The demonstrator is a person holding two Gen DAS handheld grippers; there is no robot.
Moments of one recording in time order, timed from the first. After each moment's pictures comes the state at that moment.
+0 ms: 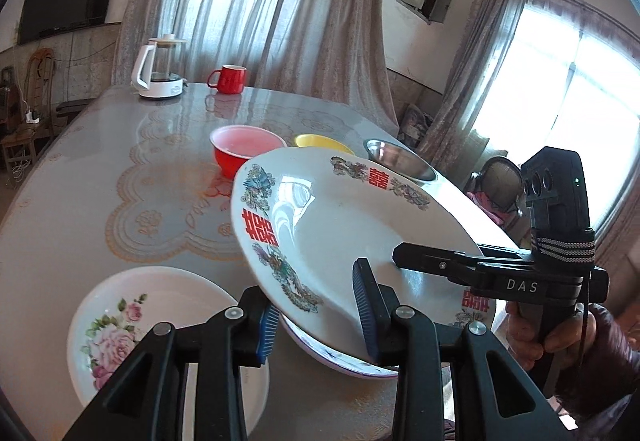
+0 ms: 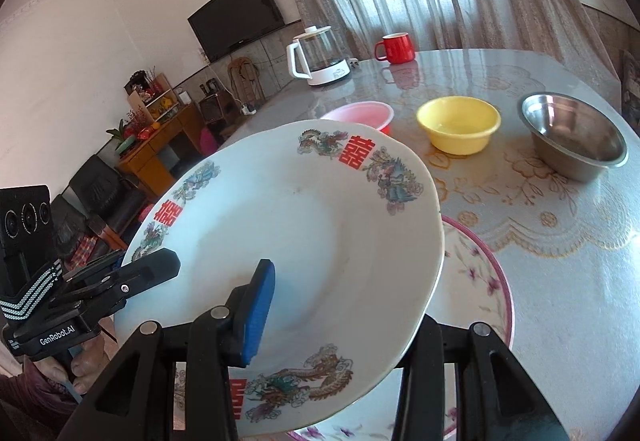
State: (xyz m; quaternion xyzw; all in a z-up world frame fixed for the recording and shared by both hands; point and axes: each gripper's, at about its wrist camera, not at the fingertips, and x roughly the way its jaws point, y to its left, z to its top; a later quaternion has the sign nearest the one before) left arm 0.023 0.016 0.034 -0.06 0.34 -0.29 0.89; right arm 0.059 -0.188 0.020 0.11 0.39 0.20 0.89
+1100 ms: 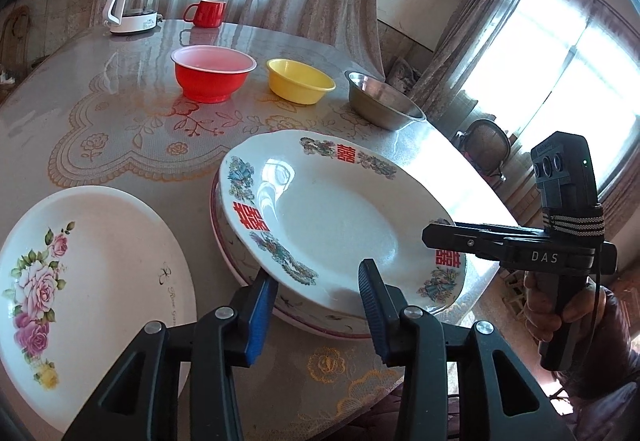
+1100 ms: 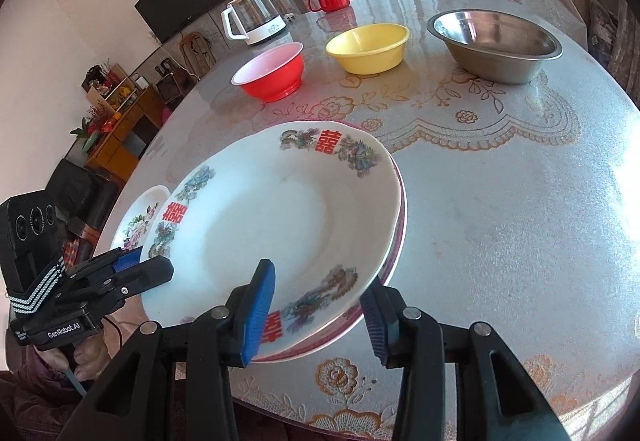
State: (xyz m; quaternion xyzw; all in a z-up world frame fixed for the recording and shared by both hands) left arm 0.014 -0.012 -0.007 -0.07 0.42 -0.32 0.84; right arm 0.026 -0.247 -0.012 0.13 0.47 0.14 0.86
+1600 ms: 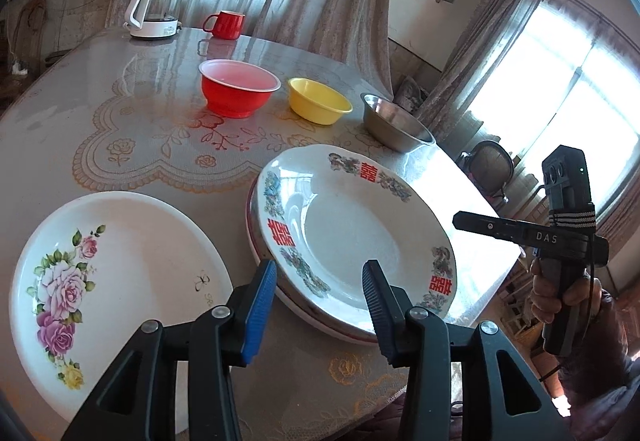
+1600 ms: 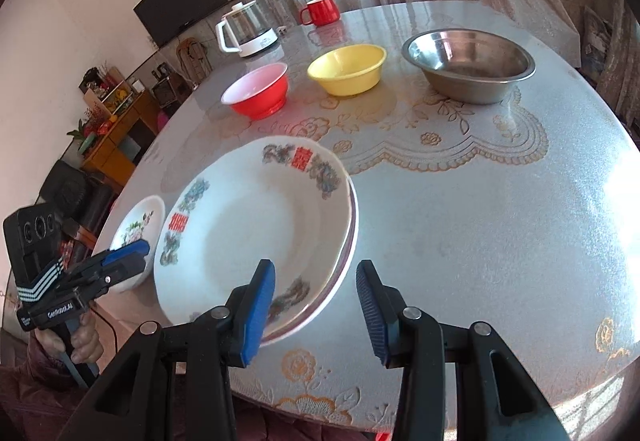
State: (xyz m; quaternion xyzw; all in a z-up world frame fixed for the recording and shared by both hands) left arm 0.020 0.015 -0.002 -0.10 0.41 -0.30 0.86; right arm 0.019 -0.275 0.009 0.13 0.45 0.12 0.87
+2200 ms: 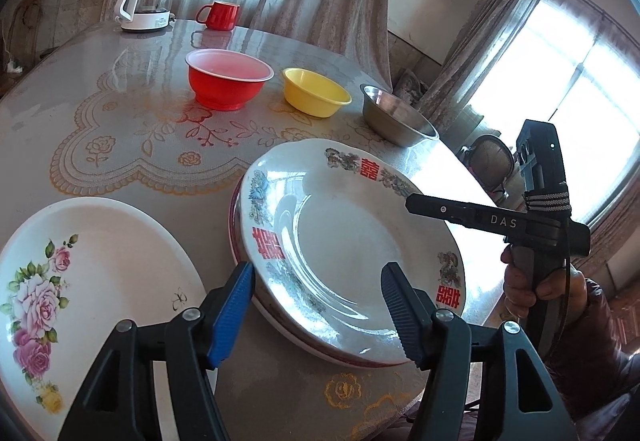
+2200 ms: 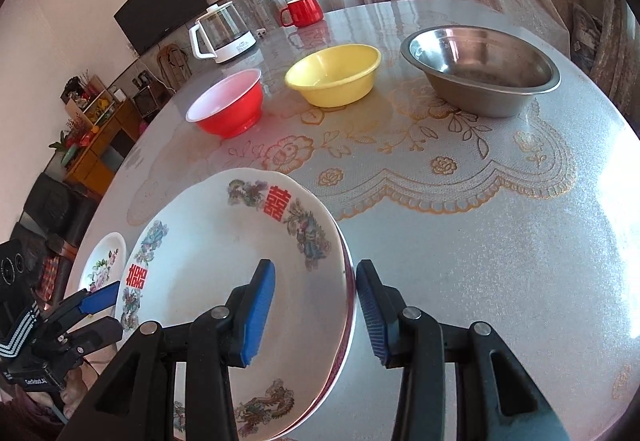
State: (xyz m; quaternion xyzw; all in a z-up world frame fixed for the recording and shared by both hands) left arm 0.036 -0.004 -0.013 -0.09 0.42 -0.31 0.85; right arm 0.077 -0.260 -0.015 0.12 0.46 0.09 0.88
